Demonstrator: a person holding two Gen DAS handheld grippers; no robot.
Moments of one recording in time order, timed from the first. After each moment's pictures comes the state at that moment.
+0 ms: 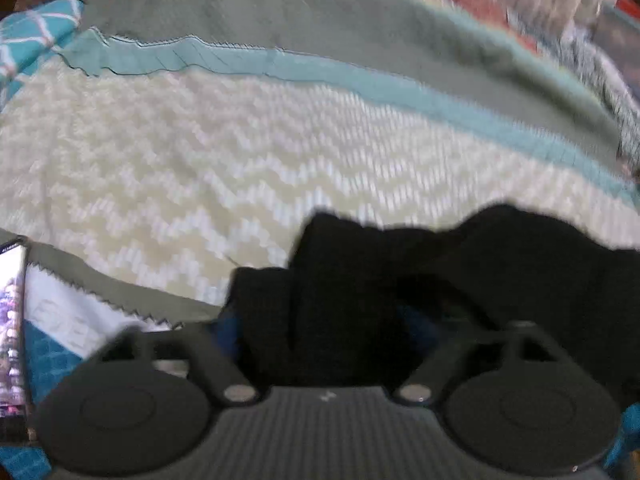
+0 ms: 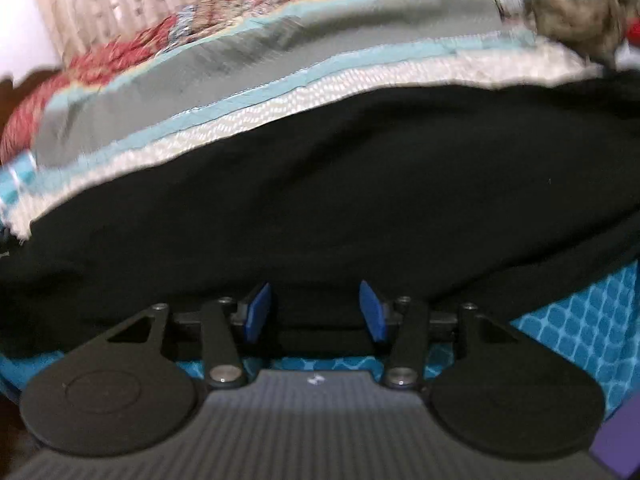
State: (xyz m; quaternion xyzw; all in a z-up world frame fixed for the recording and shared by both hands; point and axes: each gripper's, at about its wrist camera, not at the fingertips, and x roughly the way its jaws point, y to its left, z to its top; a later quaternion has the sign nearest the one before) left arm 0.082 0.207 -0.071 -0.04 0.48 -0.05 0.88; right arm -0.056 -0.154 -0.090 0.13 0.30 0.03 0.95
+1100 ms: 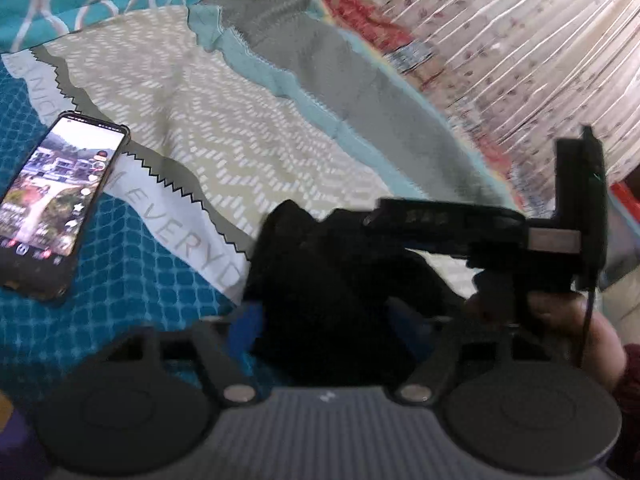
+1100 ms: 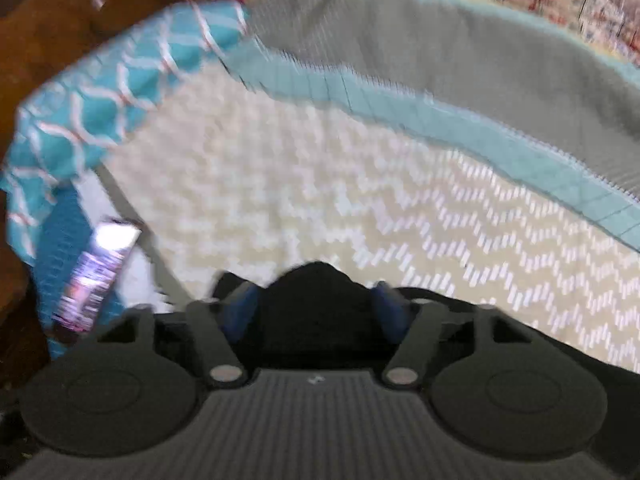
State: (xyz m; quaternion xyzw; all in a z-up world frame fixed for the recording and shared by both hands) left arm -0.015 0.313 -0.076 -0.30 0.37 -0.03 0.88; right arm 0.091 0.158 -0.003 -0.08 0.39 0.31 0.86
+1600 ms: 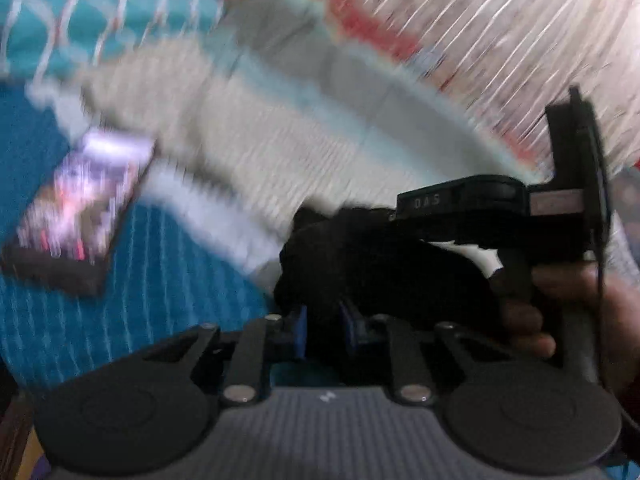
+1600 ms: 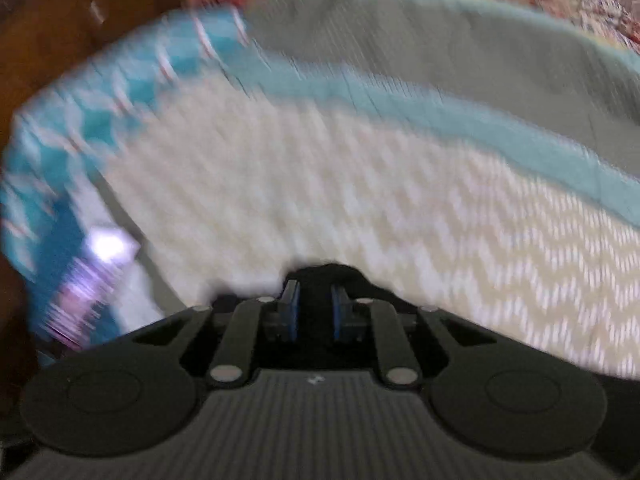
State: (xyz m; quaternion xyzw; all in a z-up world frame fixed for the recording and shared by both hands) left arm -0.034 0.296 -0.105 -0.25 0.35 0.02 0.90; right arm 0.060 0.157 -0.031 -0.07 0.38 0.31 0.87
